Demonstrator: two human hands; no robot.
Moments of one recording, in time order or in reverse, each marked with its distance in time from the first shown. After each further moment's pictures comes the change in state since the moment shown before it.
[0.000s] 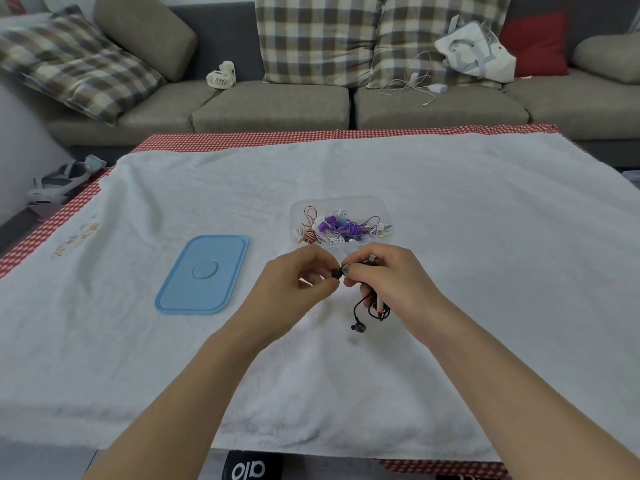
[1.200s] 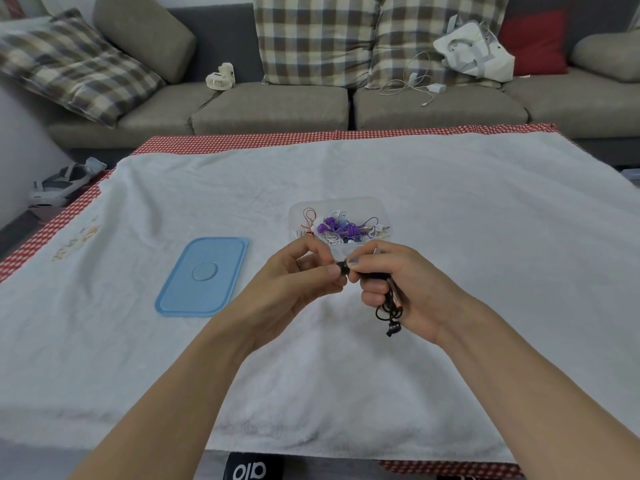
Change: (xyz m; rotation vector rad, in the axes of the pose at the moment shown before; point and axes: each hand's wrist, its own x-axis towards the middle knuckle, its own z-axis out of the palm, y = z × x) left_hand 0.000 0.013 -0.008 -0.751 -0.201 -0.148; right_hand -0.007 -0.016 -0.010 0.435 -0.183 0.142
